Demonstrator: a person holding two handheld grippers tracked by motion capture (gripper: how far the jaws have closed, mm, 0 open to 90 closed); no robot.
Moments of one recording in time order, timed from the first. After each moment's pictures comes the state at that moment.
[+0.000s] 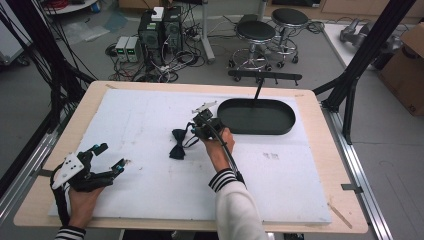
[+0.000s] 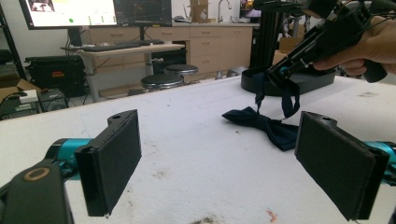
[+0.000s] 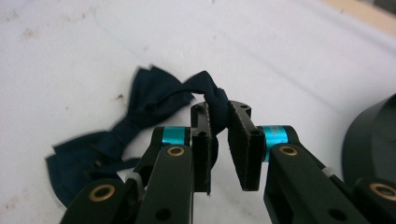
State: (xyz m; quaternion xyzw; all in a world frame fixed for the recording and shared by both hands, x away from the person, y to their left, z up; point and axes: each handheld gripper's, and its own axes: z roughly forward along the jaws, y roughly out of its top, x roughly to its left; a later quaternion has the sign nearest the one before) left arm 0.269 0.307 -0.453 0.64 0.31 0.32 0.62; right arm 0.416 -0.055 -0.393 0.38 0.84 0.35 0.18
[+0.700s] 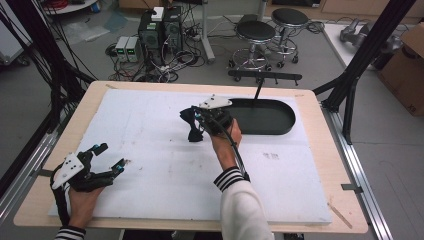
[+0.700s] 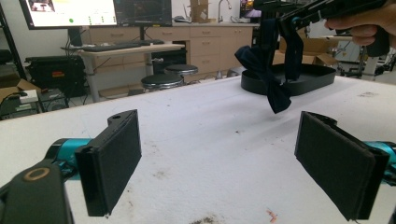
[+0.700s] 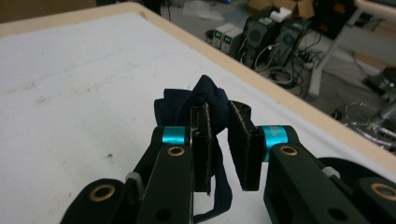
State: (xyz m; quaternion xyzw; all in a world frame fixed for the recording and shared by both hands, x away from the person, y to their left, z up) left arm 0.269 0.307 -0.453 0.64 0.31 0.32 0.62; right arm 0.397 -0.076 -0.353 0.32 0.79 0.44 0.28
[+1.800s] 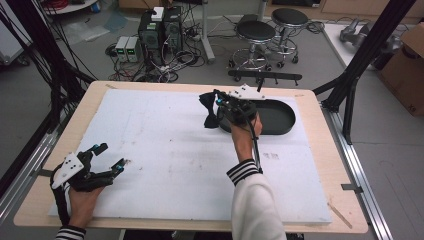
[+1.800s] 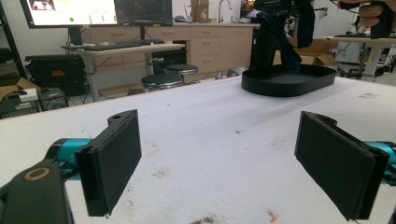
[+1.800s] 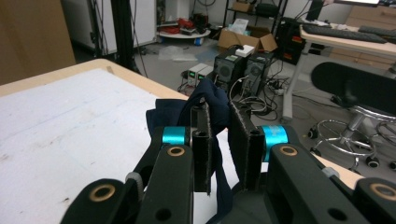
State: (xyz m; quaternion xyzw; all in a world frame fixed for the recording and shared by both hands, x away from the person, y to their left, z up) left arm 0.269 0.307 -0.453 0.64 0.32 0.31 0.63; right arm 0.405 -0.136 -0.329 0.36 0.71 0.51 0.32
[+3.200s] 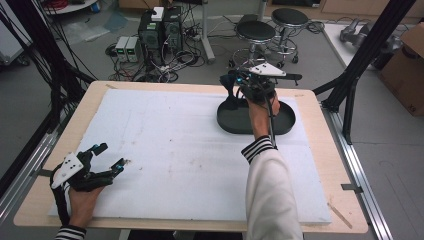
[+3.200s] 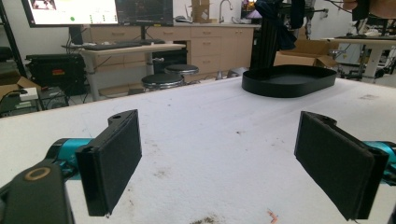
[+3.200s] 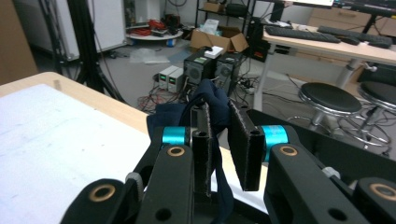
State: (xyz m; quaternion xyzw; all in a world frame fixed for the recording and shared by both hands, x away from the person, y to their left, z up) left arm 0.270 0.308 -0.454 0.64 0.32 0.31 0.63; right arm 0.455 -0.183 -0.298 0.40 0.69 0.49 0.35
